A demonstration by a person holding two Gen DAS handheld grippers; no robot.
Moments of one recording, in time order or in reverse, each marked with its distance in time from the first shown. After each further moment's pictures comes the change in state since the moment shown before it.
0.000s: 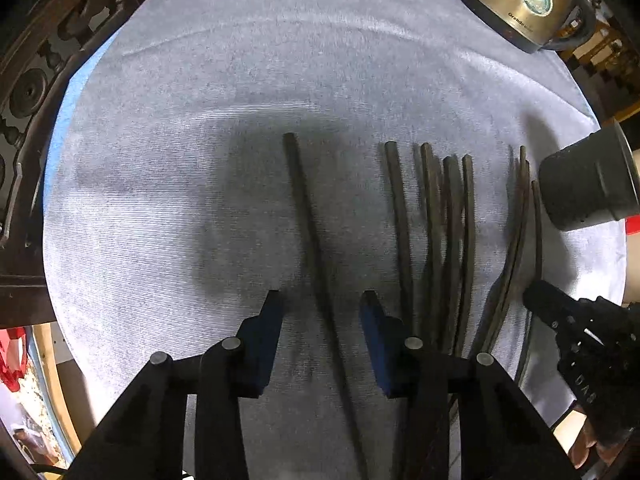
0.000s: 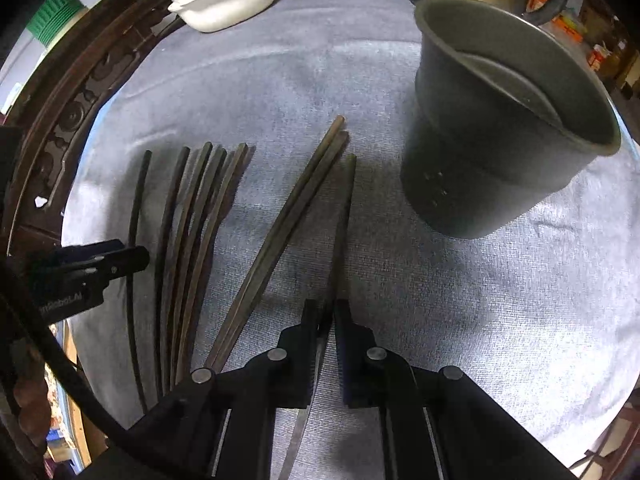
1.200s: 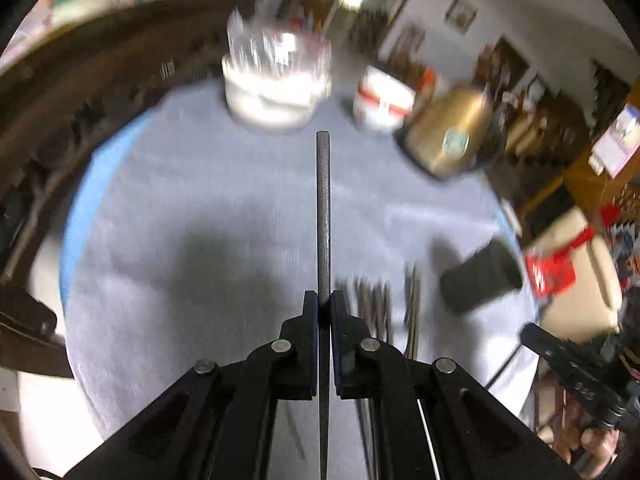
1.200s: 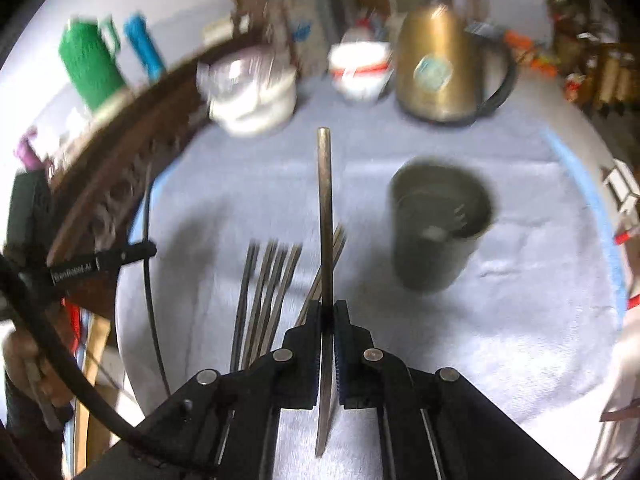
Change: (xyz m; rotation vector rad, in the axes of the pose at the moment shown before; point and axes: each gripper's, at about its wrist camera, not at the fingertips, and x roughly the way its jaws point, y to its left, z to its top) left arm -0.111 0.070 -0.015 -0.035 -0.519 -0.291; right arm -0.097 0.025 -0.007 0.072 -0.399 0.029
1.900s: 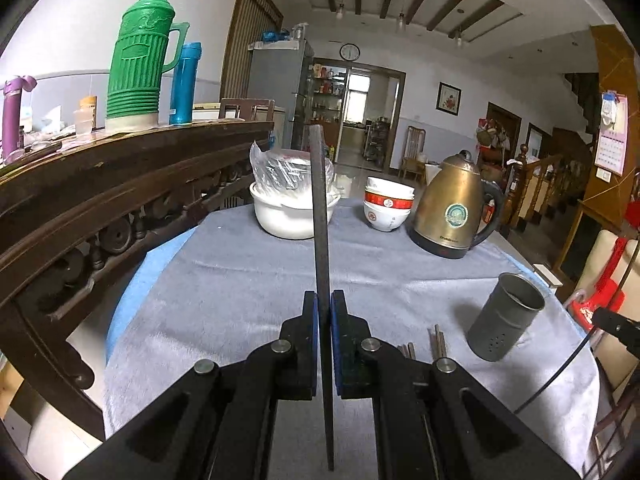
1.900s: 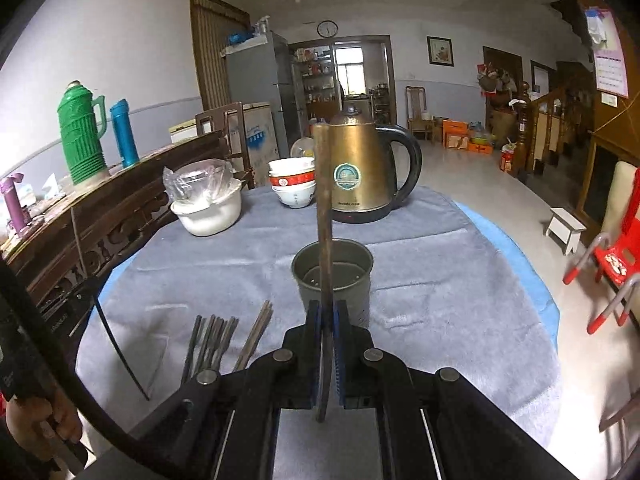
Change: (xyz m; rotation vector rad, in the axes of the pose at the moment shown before) left arm -0.048 -0.016 -0.063 0.142 -0.445 0.155; right arm -0.060 -0.022 -0.049 0.023 -0.377 -0.184
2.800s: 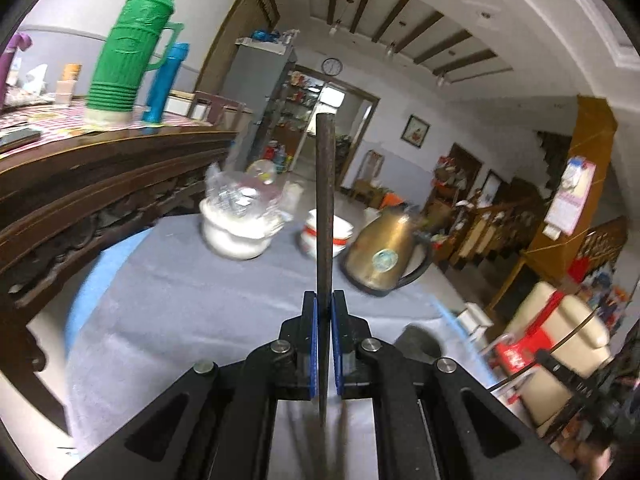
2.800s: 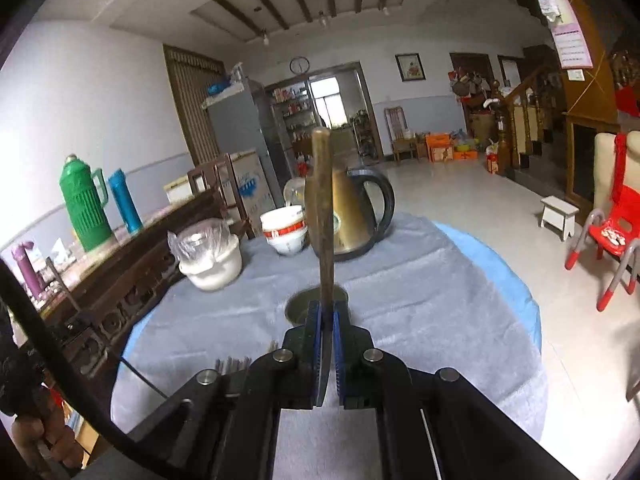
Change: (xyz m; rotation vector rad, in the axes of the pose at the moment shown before) left arm -0.040 -0.013 0.048 -0.177 -0.033 -0.260; right arm -0.068 -0.037 0.017 0.153 -0.153 0.013
